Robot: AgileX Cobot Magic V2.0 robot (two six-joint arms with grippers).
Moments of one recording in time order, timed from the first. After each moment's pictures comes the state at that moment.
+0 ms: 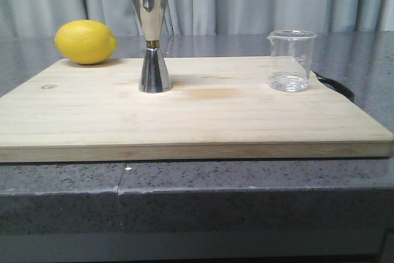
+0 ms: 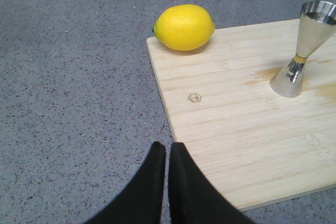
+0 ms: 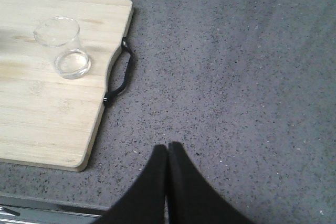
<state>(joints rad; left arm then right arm) -0.16 0.54 -0.69 -0.20 0.72 0.15 0.10 0.51 -0.76 0.03 0.90 -0.06</state>
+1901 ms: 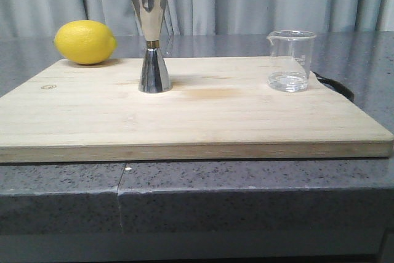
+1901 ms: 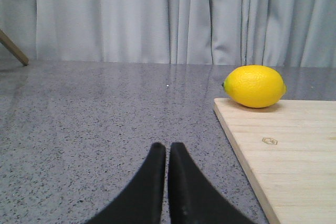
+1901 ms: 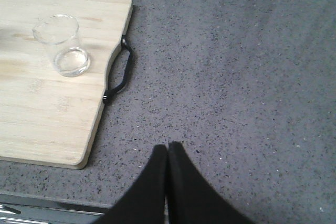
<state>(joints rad) -0.07 0.00 0.00 0.06 0.04 -0.13 0.10 0.51 -0.76 0.03 0.90 -0.05</state>
